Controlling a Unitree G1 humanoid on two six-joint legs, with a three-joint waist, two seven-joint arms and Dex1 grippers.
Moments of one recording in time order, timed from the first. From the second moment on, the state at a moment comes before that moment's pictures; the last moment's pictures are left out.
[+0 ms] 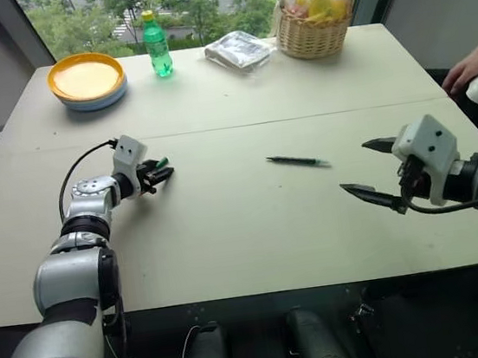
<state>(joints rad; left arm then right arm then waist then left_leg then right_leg) -1.02 0.49 0.11 1.34 0.04 -0.09 -0.85 -0.13 -0.94 -0.31 -0.57 0.44 0.74 0.80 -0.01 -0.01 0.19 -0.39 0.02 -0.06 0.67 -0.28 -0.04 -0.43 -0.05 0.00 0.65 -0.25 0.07</state>
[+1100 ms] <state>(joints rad) -1.01 0.49 0.13 1.33 0.04 -0.10 -0.87 -0.19 -0.94 -0.23 -0.53 0.44 0.71 0.80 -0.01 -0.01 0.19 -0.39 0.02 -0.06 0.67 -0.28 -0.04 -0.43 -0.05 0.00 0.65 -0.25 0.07</state>
